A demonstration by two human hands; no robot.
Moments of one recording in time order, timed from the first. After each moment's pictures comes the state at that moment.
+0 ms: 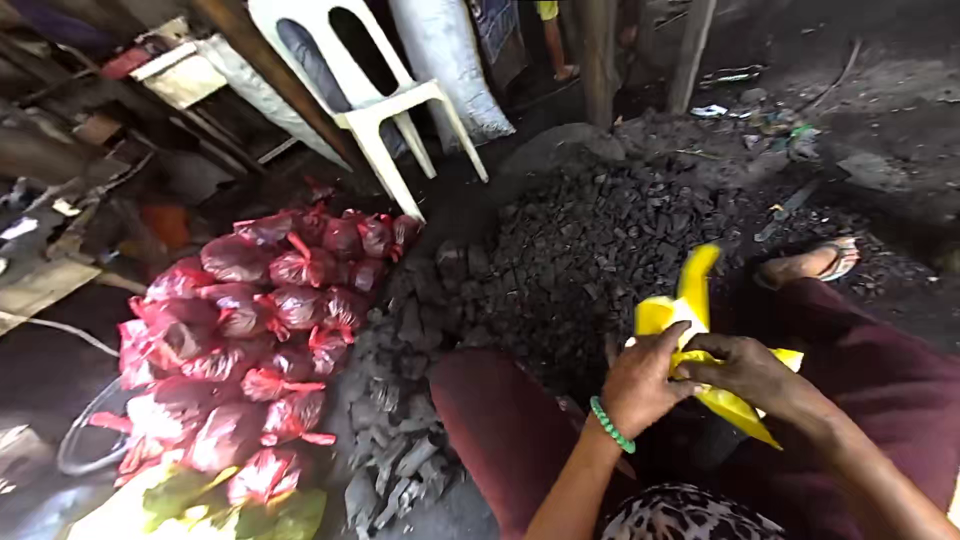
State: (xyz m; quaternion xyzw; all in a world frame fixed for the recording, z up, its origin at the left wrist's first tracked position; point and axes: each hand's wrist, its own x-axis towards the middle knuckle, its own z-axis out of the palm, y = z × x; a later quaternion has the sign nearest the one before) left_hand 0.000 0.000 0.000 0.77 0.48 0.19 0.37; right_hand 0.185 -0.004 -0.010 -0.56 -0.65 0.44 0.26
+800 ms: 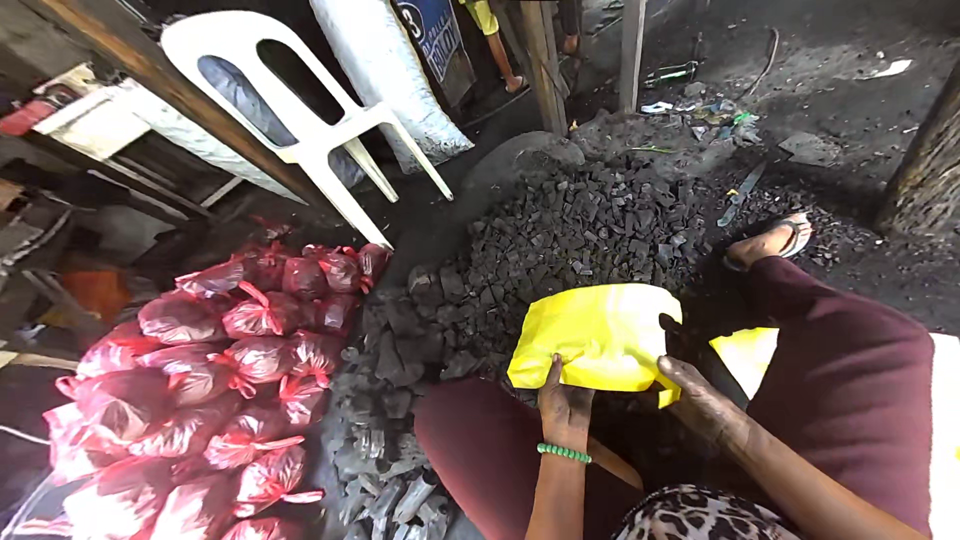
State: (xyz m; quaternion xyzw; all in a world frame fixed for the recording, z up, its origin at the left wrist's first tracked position) left_hand -0.039 0.008 -0.046 -0.05 0.49 0.60 0.63; right_hand 0.134 -0.026 -0.087 -0.45 -0.23 0.71 0.49
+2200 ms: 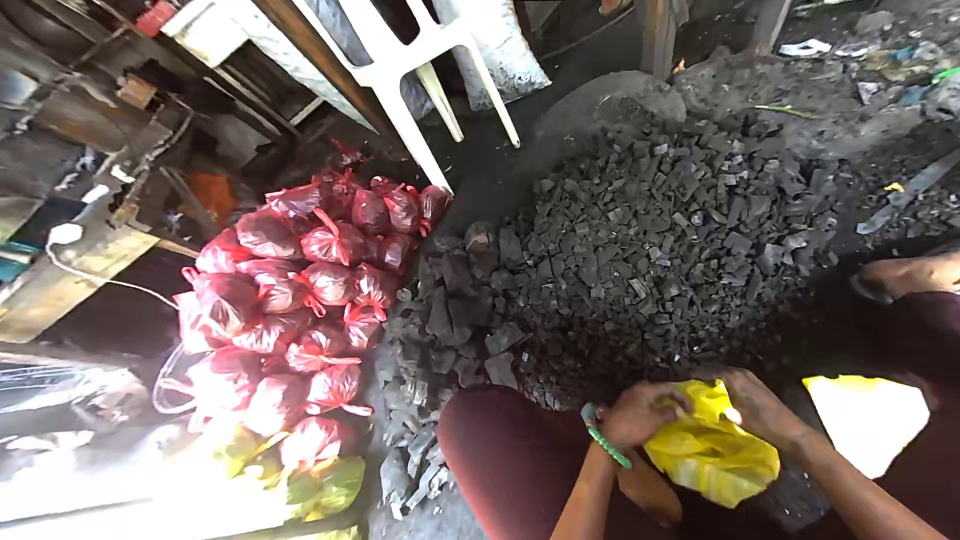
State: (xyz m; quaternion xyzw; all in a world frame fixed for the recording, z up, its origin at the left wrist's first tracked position) left_hand -0.074 0.033 -0.088 0.59 0.54 0.11 0.59; right_hand 0.141 0.053 -0.118 -0.50 -0.72 0.46 0.17
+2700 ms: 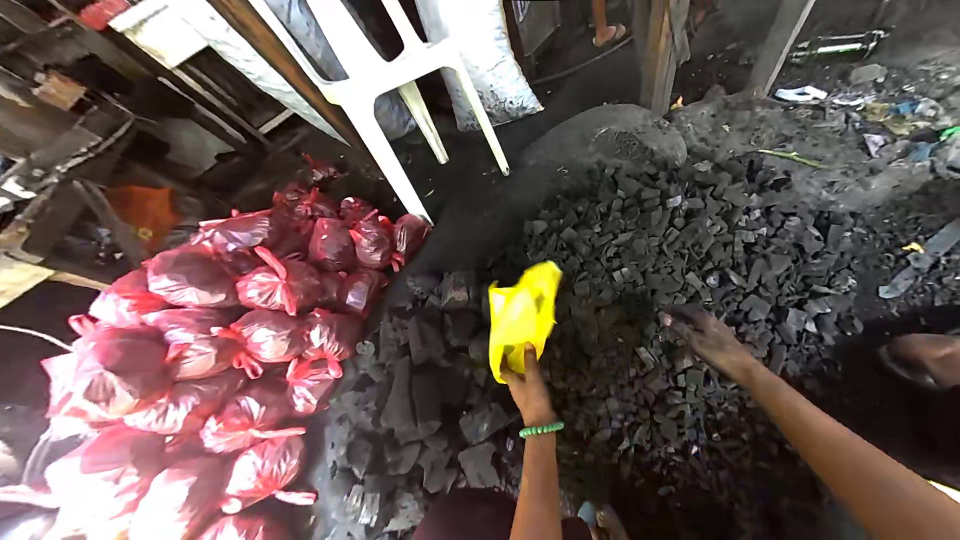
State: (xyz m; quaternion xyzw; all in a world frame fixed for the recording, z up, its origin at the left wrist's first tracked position) left_hand -0.163 0.196 -0.135 0.15 0.76 0.53 0.35; right_hand 0.096 0.276 -0.144 -0.60 -0.61 0.47 0.21
